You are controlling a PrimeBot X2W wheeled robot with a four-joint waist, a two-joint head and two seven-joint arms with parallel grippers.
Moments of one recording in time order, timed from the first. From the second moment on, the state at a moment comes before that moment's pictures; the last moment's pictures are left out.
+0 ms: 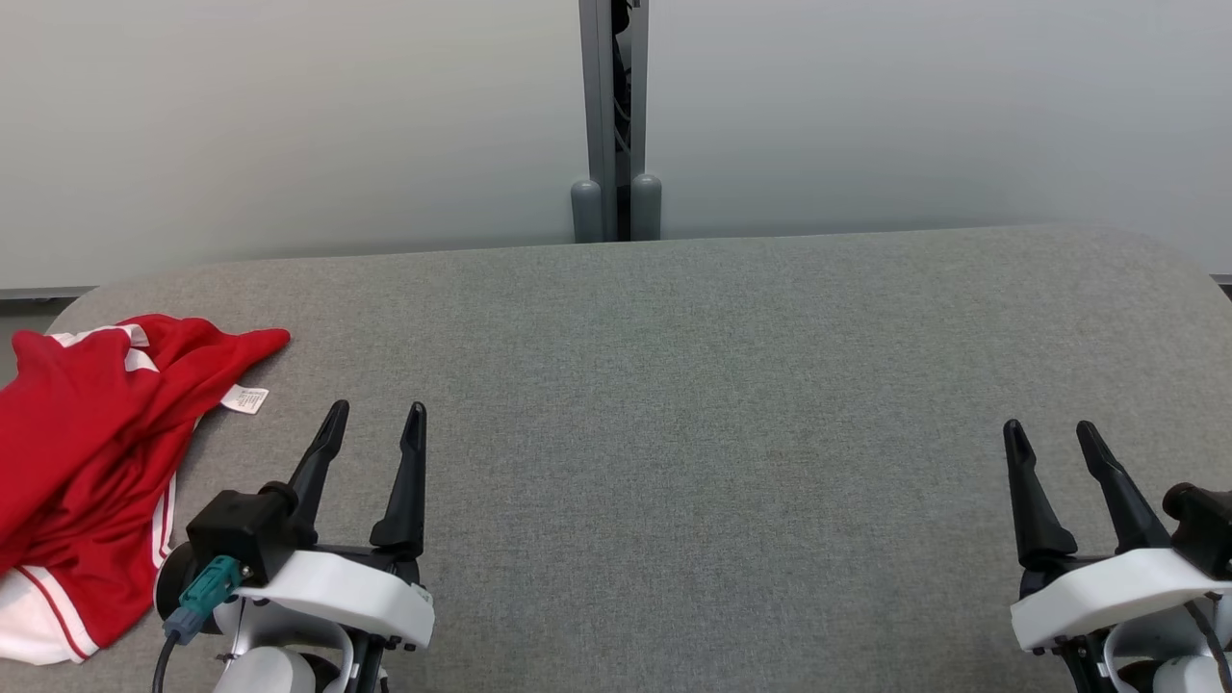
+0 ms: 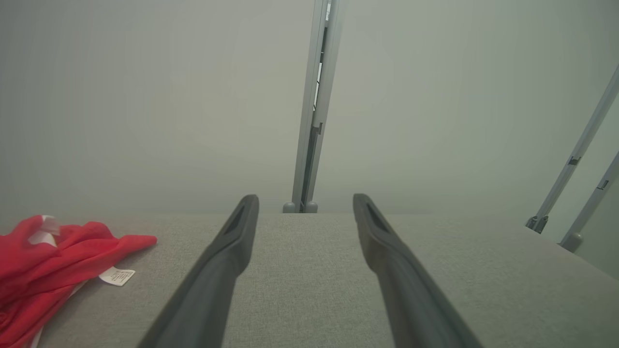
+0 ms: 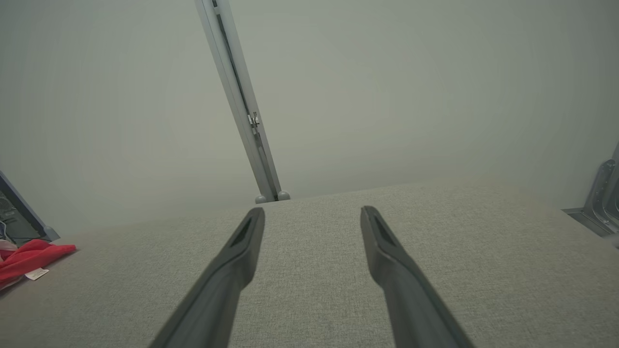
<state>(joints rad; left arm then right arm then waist) -0.09 0.12 -0.18 0.11 -0.36 0.01 -0.13 -0.06 -0.07 -0.06 0.11 0.30 0.13 -0.05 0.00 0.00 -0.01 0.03</state>
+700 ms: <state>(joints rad) -0.09 0.12 -0.17 0.12 -0.22 0.05 -0.09 -0.04 -0.05 -0.06 0.11 0.17 0.13 -0.06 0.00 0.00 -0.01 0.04</state>
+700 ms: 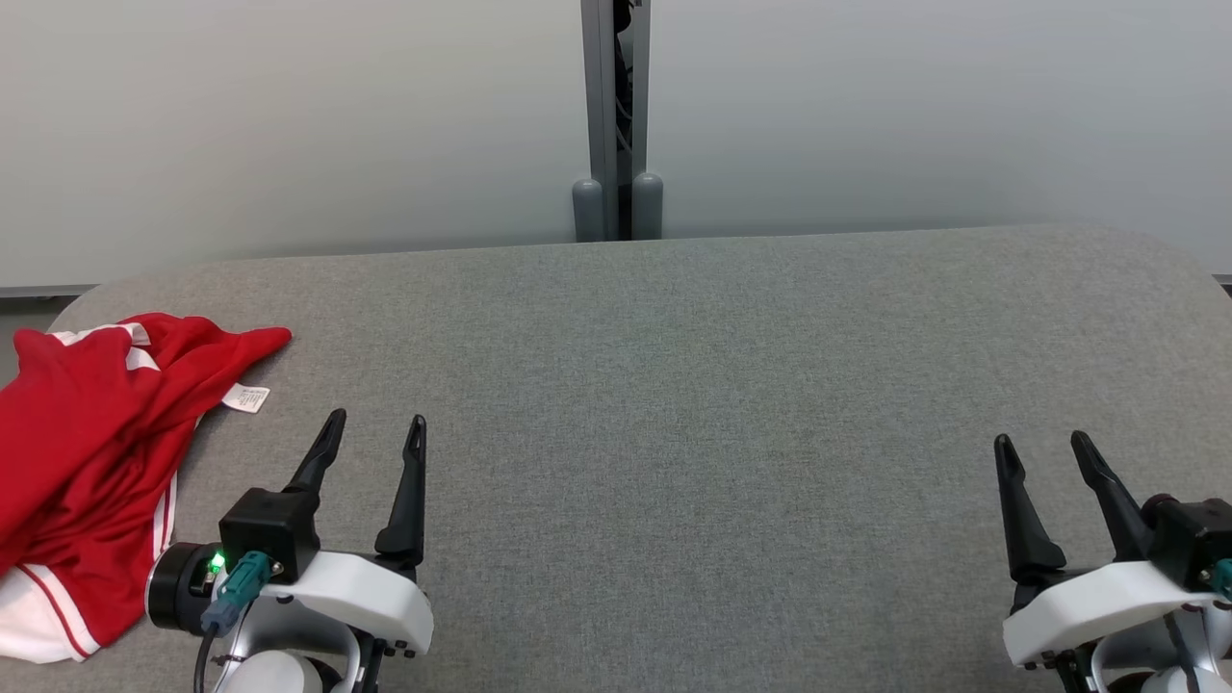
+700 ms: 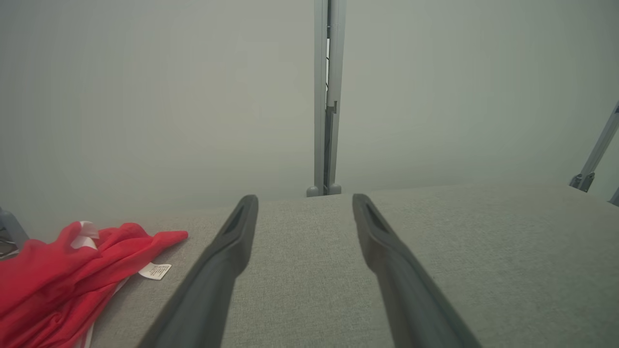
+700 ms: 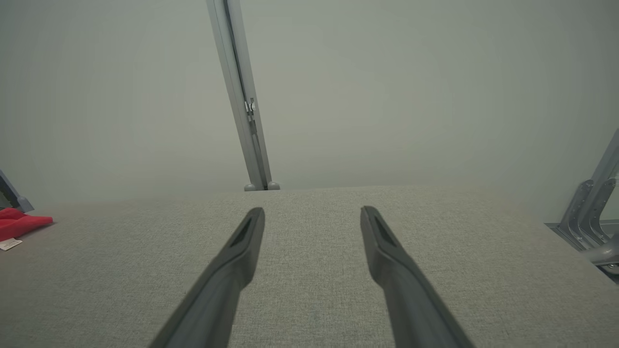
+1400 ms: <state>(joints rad) -0.08 0.11 -0.17 0.12 -0.15 0.09 -0.04 -0.03 -0.05 -0.07 0.12 0.13 0.13 -0.08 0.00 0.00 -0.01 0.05</state>
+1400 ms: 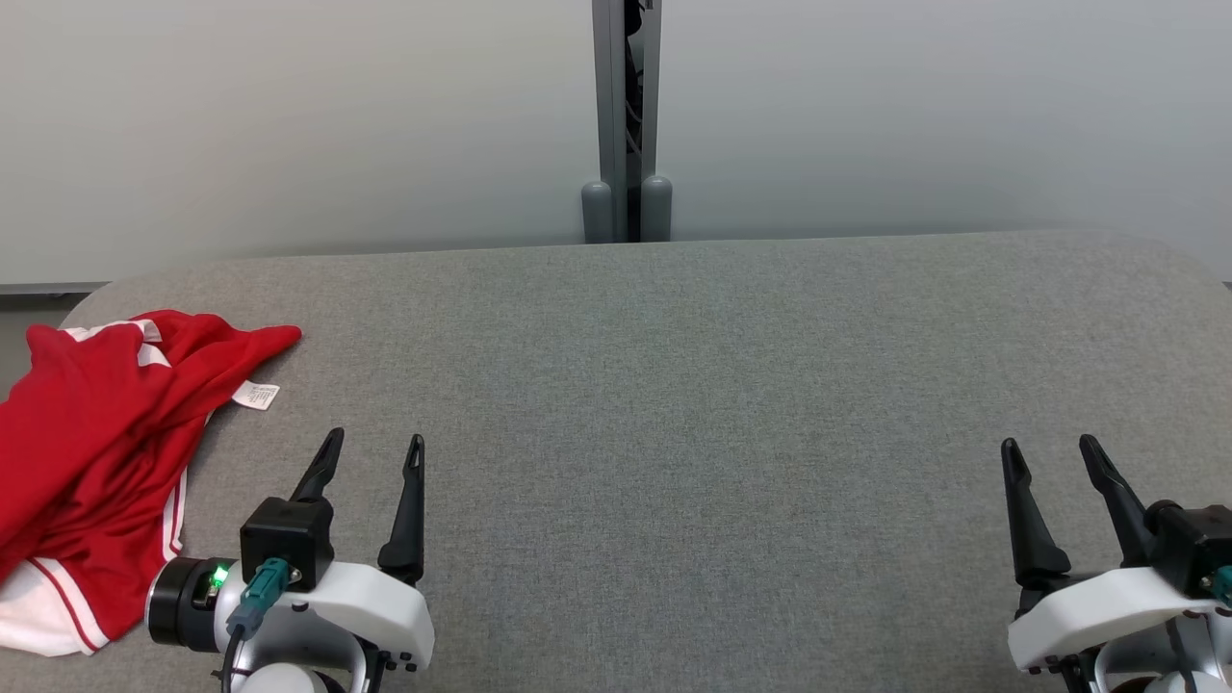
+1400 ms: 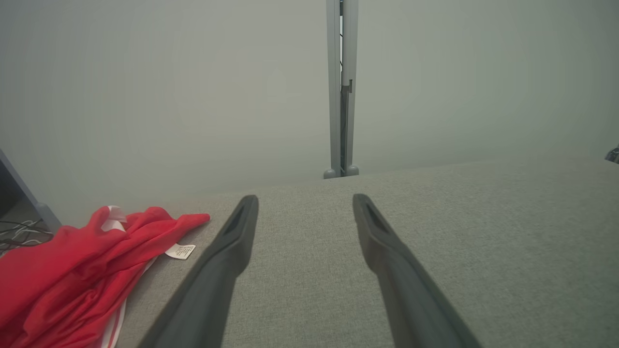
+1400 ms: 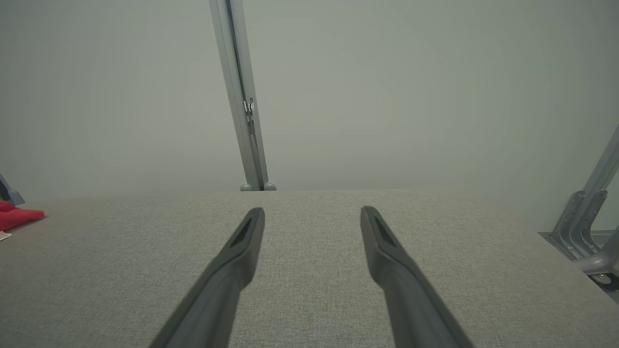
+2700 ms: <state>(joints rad) -0.11 0.12 -0.18 0.14 -0.20 0.11 -0.06 -0.05 -0.05 -0.02 0.11 0.17 0.13 -0.08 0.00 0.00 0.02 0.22</state>
